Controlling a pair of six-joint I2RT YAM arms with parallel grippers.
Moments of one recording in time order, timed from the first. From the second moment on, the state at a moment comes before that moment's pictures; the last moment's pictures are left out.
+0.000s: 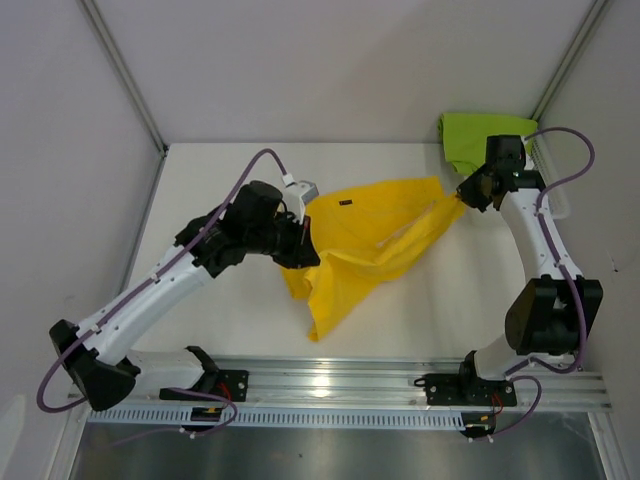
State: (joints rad) left arm -0.76 1.20 1.28 -0.79 0.29 -0.37; right arm -0.01 1.53 1.43 -0.74 0.08 0.80
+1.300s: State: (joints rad) left arm -0.28 1.41 1.46 -0.77 0.56 -0.20; right arm 0.04 1.89 1.59 -0.32 -0.21 0.97
